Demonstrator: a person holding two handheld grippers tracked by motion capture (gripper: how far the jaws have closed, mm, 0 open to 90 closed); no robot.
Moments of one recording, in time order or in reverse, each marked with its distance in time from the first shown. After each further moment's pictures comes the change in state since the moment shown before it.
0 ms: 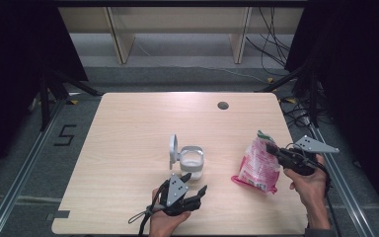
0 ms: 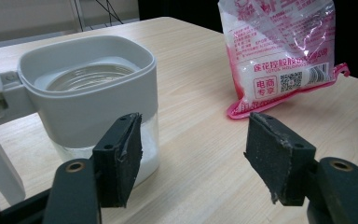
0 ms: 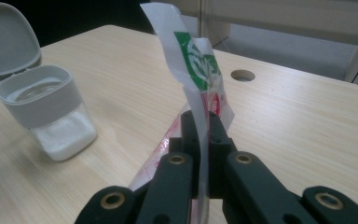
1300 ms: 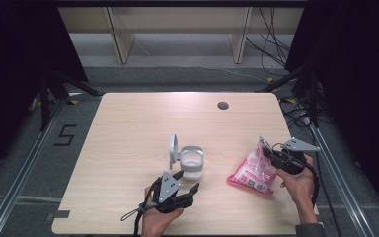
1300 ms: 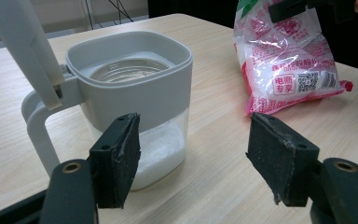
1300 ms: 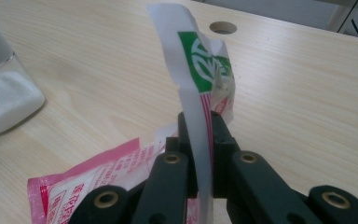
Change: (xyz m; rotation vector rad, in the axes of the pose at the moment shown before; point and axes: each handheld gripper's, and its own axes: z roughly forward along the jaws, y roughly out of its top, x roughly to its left) left arm 0.020 0.000 -0.008 0.015 0.021 0.034; right arm -0.011 -0.025 0.032 0.156 -0.096 0.010
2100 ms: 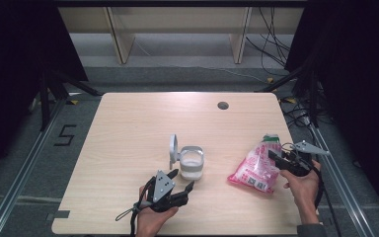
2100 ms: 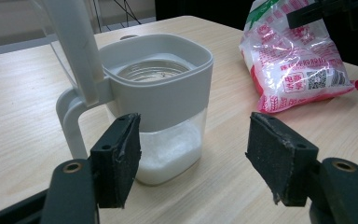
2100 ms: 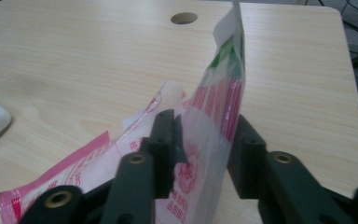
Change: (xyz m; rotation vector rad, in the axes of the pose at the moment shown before) left arm 0.010 0.000 -0.009 -0.005 0.029 0.002; right arm -0.011 -0.015 -0.006 -0.015 -0.090 0.209
